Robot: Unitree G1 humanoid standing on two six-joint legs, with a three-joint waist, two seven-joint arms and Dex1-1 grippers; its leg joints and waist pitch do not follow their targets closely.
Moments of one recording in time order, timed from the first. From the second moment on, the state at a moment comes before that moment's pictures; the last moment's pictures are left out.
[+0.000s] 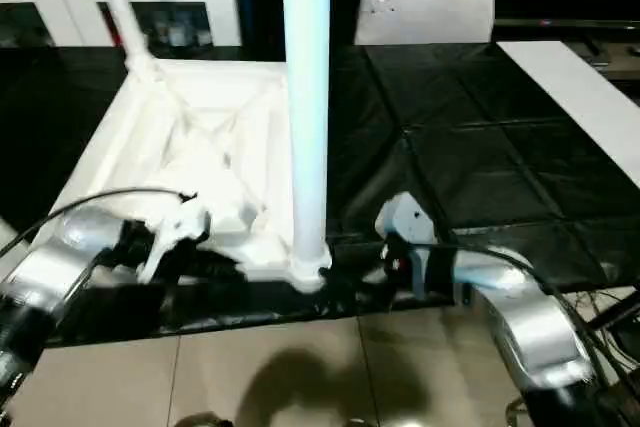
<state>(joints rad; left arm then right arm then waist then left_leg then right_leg) -0.44 0.57 -0.32 0.36 -0.11 0.11 -1.32 -0.22 -0.55 0.16 -0.05 0.30 0.35 0.94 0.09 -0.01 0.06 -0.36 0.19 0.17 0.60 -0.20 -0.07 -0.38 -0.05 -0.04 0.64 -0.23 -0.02</state>
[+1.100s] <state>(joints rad) -0.46 0.58 -0.36 0.34 -0.08 0.10 -1.39 -0.46 -0.47 0.28 0.34 0.32 0.25 1.38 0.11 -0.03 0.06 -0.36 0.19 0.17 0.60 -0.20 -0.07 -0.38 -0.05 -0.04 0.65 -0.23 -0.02</state>
